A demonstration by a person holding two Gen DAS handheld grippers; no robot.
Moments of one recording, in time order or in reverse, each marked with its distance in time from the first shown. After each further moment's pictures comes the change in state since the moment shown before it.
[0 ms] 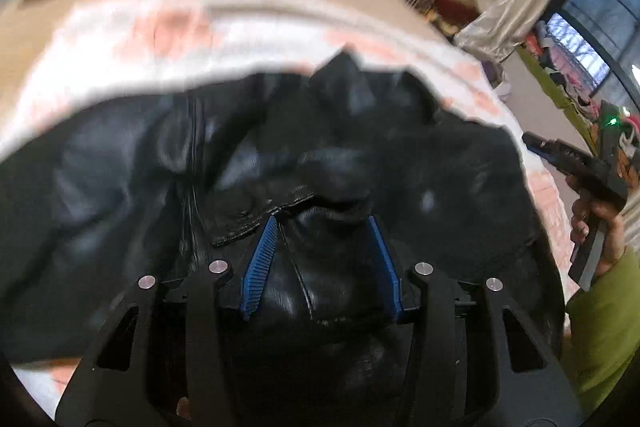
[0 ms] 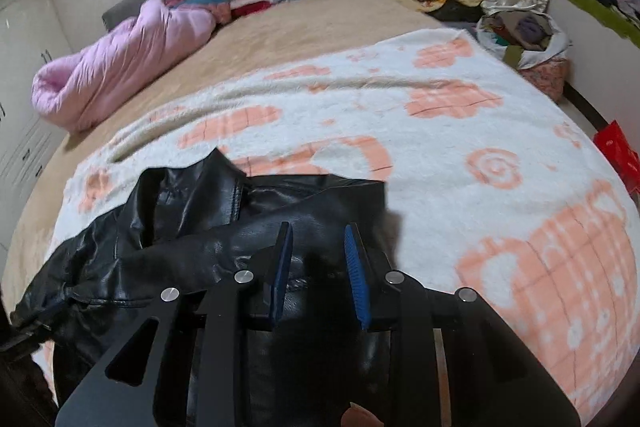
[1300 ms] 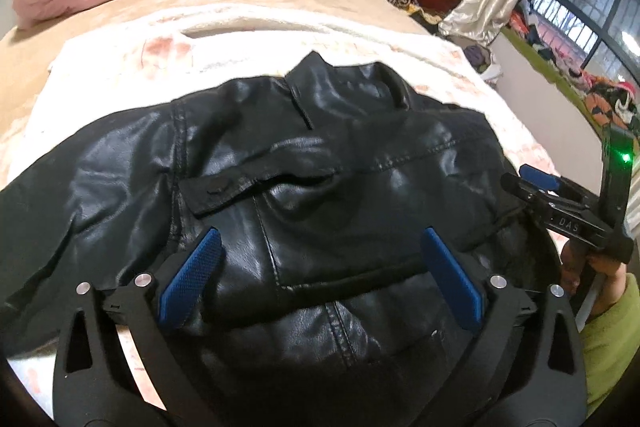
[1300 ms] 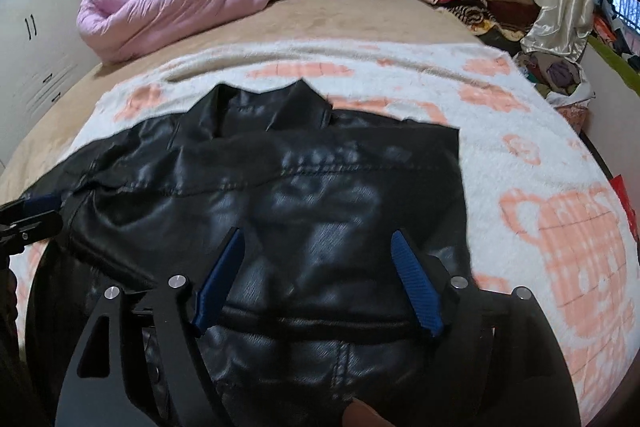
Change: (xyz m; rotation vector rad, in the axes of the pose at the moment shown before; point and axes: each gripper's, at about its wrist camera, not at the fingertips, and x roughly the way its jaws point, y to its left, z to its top) left arm -0.024 -0.040 -0.014 0.149 -0.041 0.049; right arm -0.043 0.073 -0.089 -0.224 0.002 0.016
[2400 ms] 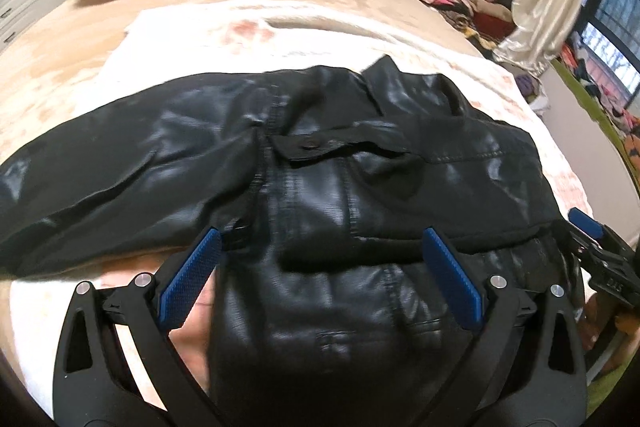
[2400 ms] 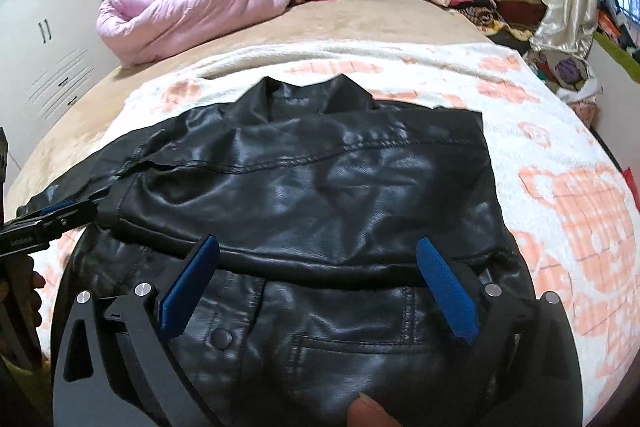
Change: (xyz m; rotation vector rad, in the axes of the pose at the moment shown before) left arm -0.042 0.031 -0.033 -0.162 -0.062 0.177; right arm -0.036 0.047 -0.023 0.001 -0.045 0.049
